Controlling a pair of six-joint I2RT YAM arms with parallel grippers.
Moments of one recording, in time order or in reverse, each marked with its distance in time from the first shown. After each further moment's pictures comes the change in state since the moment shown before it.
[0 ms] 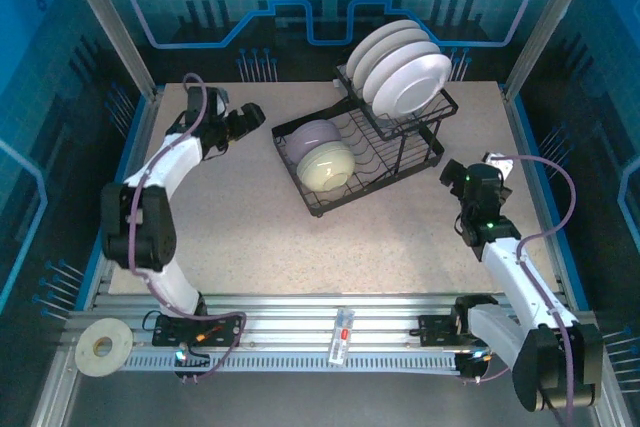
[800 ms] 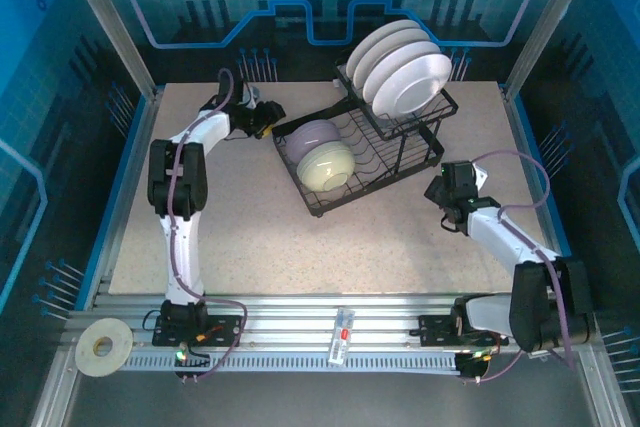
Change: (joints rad) left arm -0.030 0.496 0.426 -0.032 0.253 -0.074; right arm 0.048 0.320 0.089 -0.168 -0.102 0.212
